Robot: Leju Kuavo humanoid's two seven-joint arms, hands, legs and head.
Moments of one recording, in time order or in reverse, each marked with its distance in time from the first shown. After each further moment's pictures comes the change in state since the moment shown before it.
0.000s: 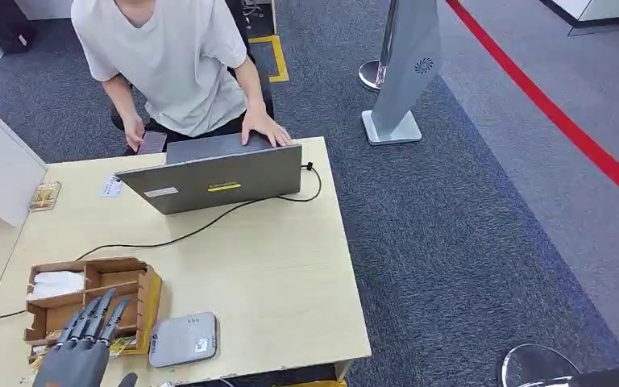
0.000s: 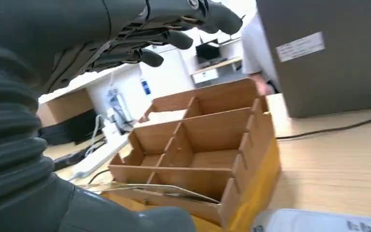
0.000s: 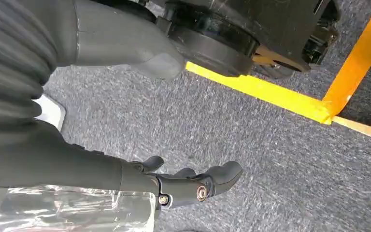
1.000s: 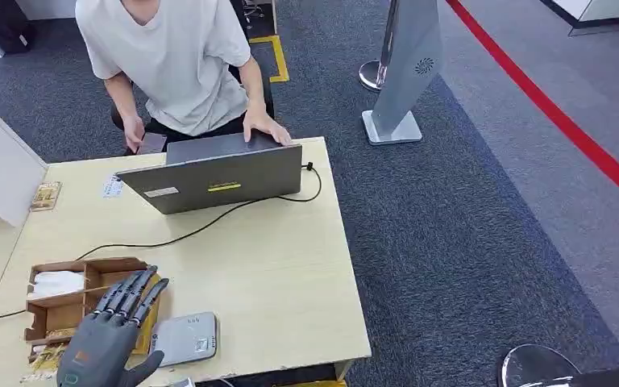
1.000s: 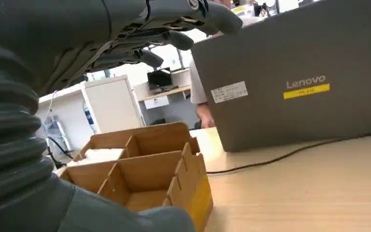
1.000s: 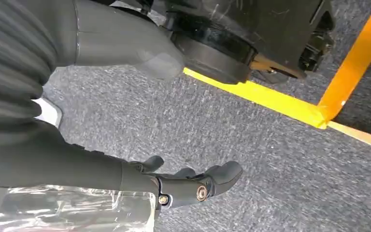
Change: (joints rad) left arm -0.112 -0.094 0.028 0.042 0.009 -0.087 -0.333; right arm 0.010 0.000 0.000 -0.015 -0.004 0.000 -0.021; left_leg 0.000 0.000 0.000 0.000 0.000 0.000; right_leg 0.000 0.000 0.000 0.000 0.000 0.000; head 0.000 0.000
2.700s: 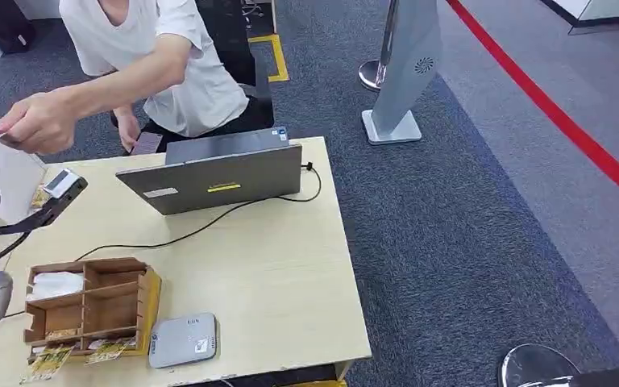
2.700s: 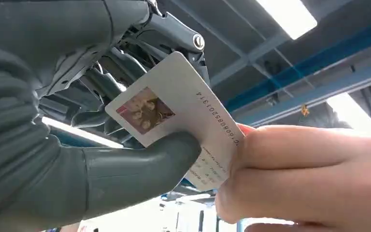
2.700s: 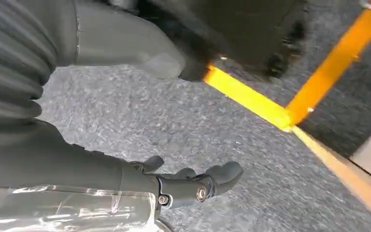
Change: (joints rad) left arm -0.664 -0.085 0.320 0.534 -0.320 0.420 0.045; right arm -0.199 0.022 0.240 0.239 -0.178 0.000 -0.231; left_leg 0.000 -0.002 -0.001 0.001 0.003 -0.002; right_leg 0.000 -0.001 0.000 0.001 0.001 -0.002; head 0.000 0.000
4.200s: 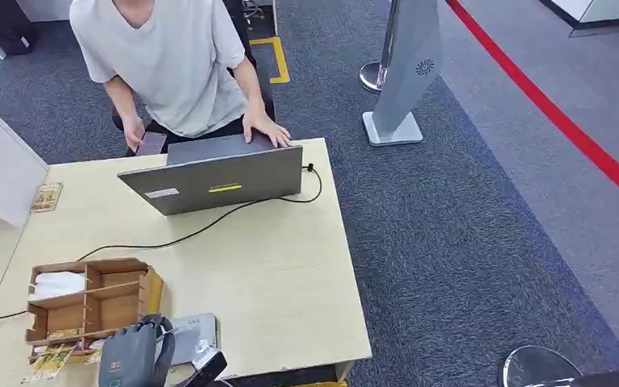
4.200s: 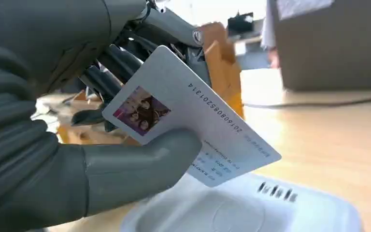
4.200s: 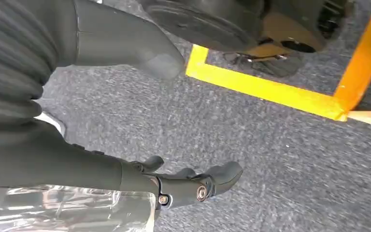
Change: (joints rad) left arm 0.643 -0.198 -0.343 -0.115 0.211 -0.080 0.169; right arm 0.097 -0.037 -0.167 -0.022 -0.173 0.002 -0.013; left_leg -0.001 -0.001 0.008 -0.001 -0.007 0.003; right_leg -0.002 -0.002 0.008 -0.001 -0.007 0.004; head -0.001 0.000
